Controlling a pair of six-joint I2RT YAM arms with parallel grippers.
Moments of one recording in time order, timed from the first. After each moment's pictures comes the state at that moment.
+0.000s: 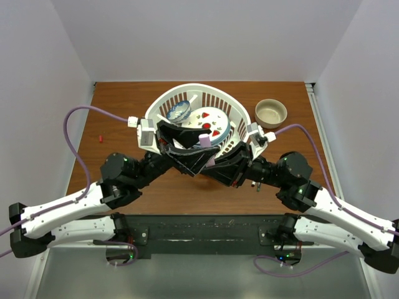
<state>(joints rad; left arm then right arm) -1.15 0.91 0.93 0.50 -0.05 -0.36 1.01 0.79 0.81 0.31 -0.35 0.56</state>
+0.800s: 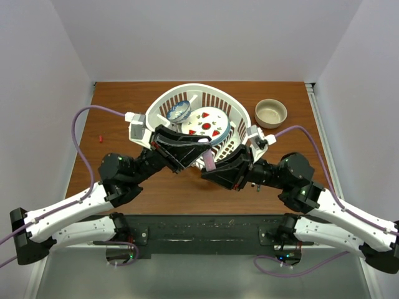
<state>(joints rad) -1.05 0.90 0.84 0.67 0.15 -0.66 1.02 0.77 0.82 0.27 -0.36 0.54</state>
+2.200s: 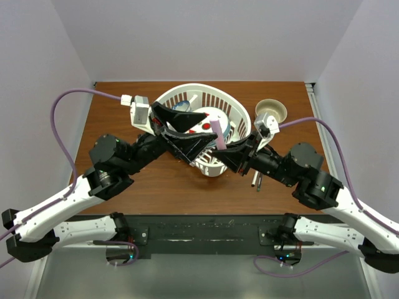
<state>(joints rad) -1.04 0.96 1.15 0.27 0.04 -0.46 1.02 0.81 1.08 -0.16 -0.07 0.30</state>
